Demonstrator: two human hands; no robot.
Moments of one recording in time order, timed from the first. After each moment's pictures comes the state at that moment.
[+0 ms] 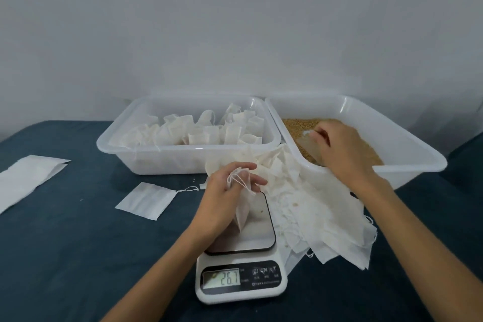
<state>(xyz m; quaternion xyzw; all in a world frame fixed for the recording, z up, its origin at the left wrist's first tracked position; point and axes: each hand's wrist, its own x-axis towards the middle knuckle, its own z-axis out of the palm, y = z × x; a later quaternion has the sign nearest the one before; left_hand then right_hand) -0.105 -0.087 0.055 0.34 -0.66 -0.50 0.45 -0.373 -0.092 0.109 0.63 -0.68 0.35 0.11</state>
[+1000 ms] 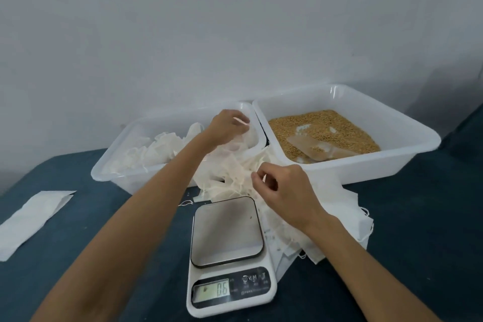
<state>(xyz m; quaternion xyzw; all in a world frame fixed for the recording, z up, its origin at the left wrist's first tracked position) -0.175 -0.220 0.147 0.46 -0.79 -0.33 0.25 -0.296 -0.055 0.062 0.68 -0.54 0.49 -0.02</state>
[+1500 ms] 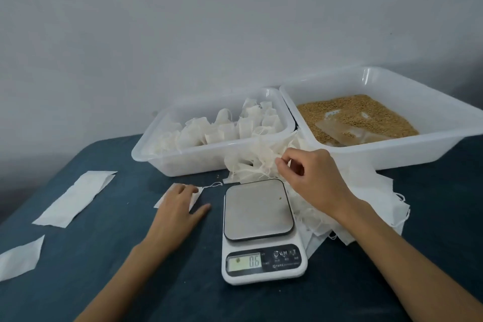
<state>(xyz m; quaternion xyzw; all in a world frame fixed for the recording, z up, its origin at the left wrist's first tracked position) 0.019 -0.103 0.028 0.58 -0.79 -0.07 0.19 -0.289 -0.057 0.056 0.70 -0.53 0.48 -0.03</state>
